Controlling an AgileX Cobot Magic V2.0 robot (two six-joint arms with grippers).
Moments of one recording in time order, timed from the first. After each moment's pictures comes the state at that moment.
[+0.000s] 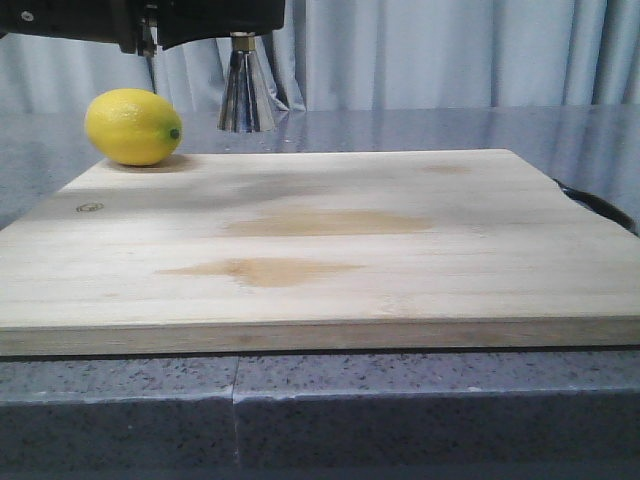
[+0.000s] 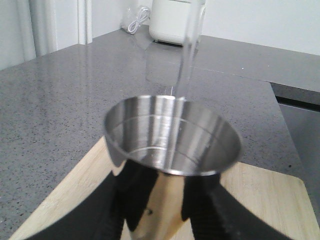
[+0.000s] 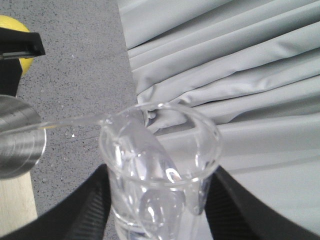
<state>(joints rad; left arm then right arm) -0.25 1.70 -1.04 -1.76 1.16 2.07 0.80 1.45 -1.43 -0.81 0.52 -0.41</state>
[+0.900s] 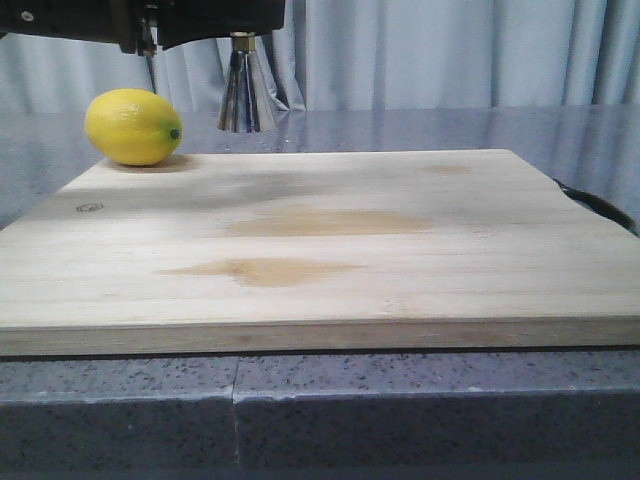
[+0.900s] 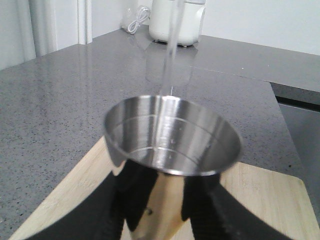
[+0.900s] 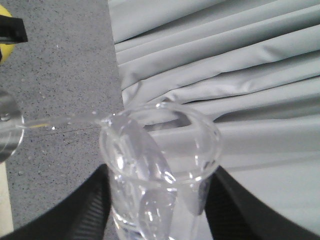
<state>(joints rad) -0.25 1.70 -1.04 -1.76 1.16 2.07 0.80 1.45 -1.43 -0.90 0.51 -0.41</state>
